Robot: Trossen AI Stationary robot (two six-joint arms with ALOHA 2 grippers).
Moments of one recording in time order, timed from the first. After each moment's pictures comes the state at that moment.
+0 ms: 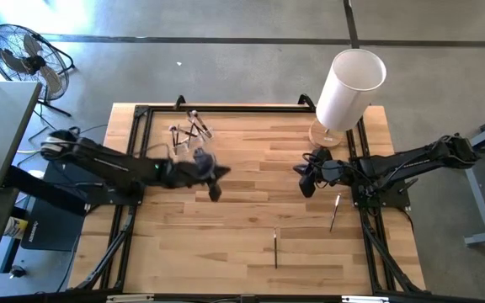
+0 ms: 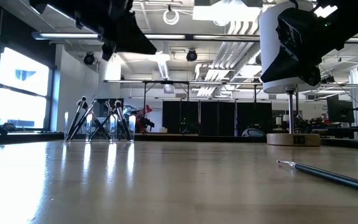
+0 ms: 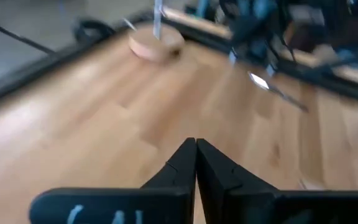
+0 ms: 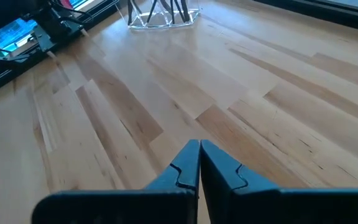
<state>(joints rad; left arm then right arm) -0.17 1.25 0.73 0.13 -0.50 -0.39 0.12 0.92 0.47 -0.16 0.46 0.70</state>
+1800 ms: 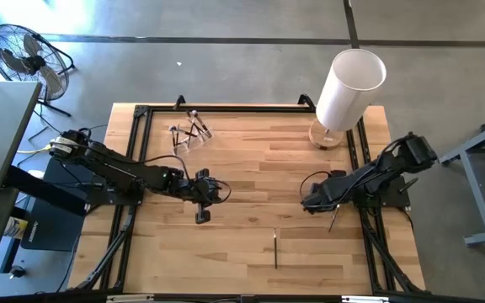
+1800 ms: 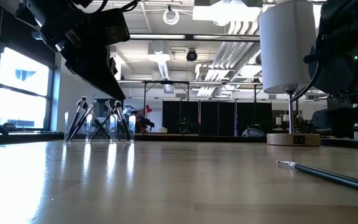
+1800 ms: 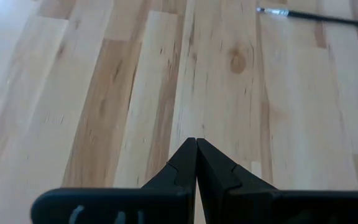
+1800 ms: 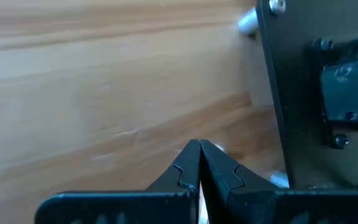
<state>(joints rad) -0.24 1.37 0.73 -0.15 -0.16 -0.29 0.31 1.55 0.64 -1.11 0.13 2.10</state>
